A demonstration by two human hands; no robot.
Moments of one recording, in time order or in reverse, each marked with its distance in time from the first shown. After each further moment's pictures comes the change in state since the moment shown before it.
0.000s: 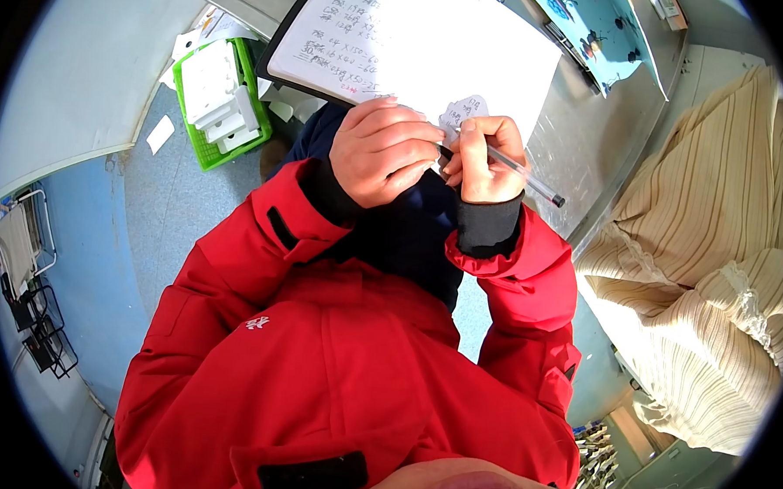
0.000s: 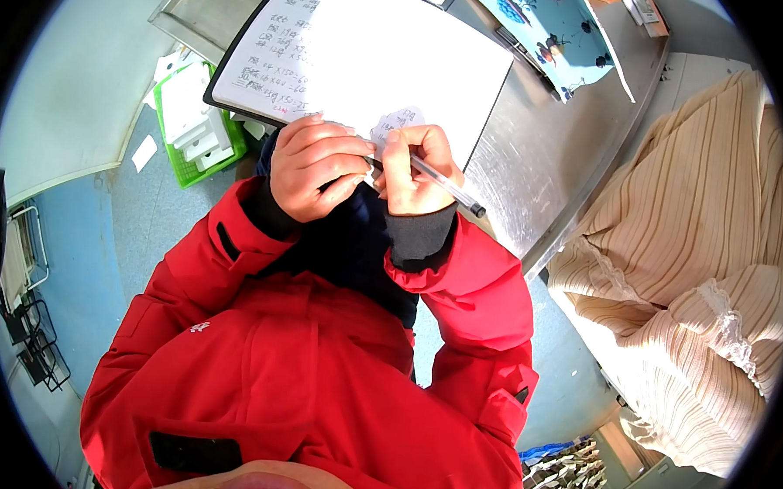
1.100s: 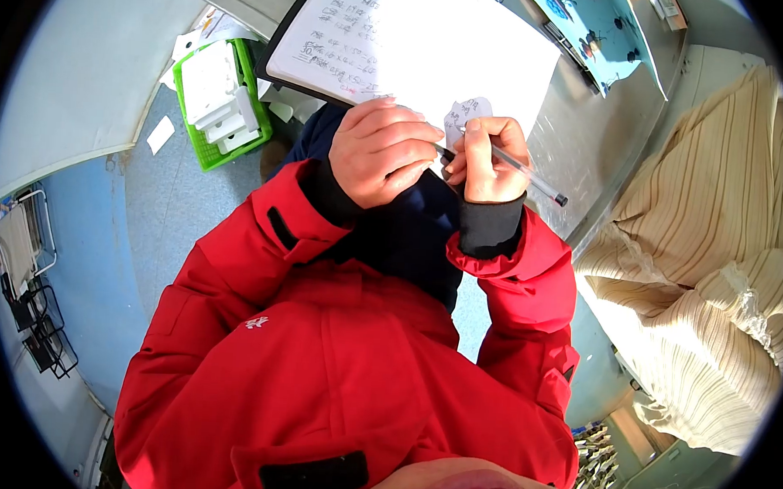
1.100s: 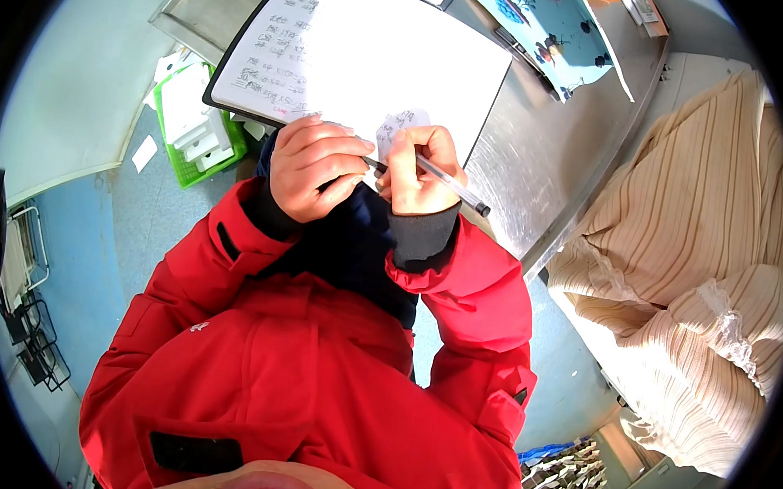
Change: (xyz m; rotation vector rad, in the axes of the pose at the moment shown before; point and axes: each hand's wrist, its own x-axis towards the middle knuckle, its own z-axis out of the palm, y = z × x) left_hand 0.002 0.001 -0.003 0.014 -0.013 0.016; right_hand 0.001 0.001 -0.003 0.045 0.025 0.035
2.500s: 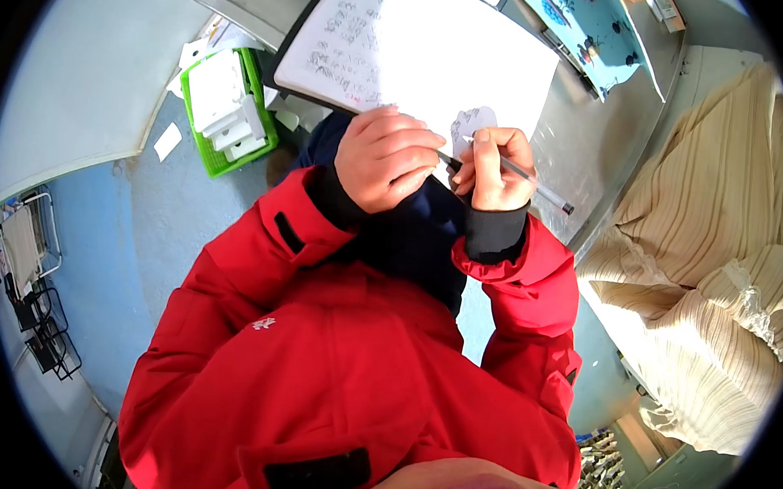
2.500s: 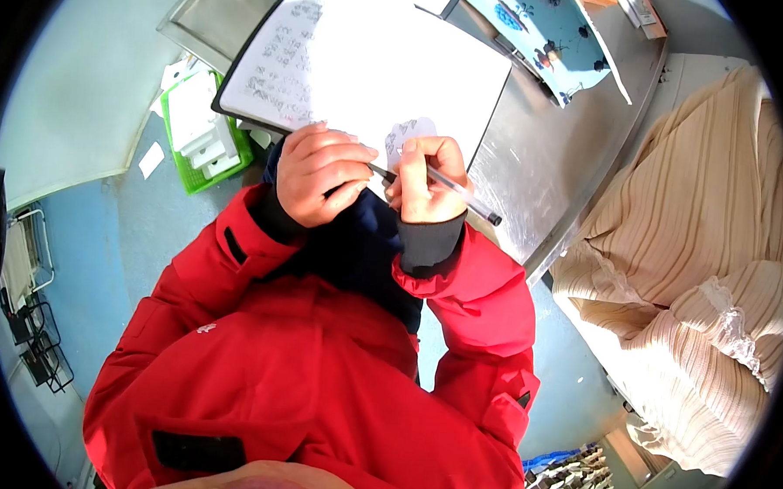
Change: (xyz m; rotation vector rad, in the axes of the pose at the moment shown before) left_hand 0.002 0.000 0.000 -0.037 -0.015 -0.002; right_hand -0.004 0.000 -0.006 0.020 0.012 -0.003
